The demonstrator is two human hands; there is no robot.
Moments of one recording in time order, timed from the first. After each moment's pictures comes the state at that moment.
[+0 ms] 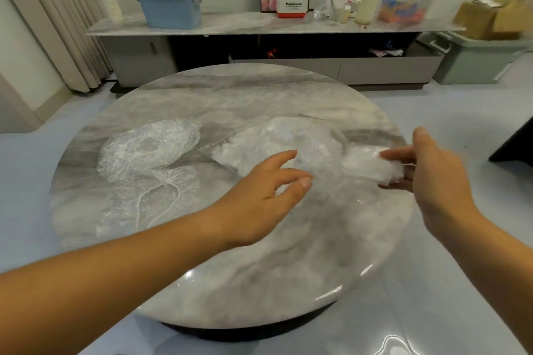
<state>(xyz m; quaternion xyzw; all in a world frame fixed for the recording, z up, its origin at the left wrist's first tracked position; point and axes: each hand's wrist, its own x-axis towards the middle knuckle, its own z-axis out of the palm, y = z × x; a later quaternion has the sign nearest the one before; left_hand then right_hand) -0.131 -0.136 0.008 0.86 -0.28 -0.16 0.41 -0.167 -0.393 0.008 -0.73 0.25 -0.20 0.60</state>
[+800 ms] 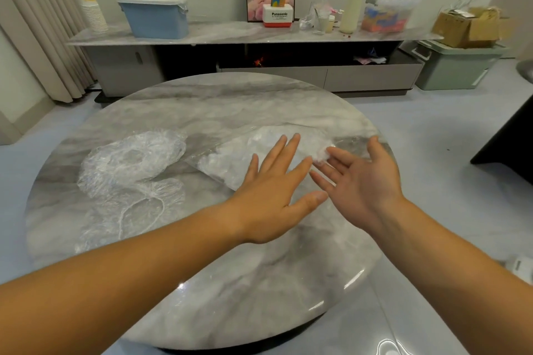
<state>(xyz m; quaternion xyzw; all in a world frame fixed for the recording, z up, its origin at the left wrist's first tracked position) -0.105 -0.174 -0.002 0.90 -0.38 -0.08 0.20 -0.132 -0.351 0.002 -0.41 0.22 -0.05 0.88</state>
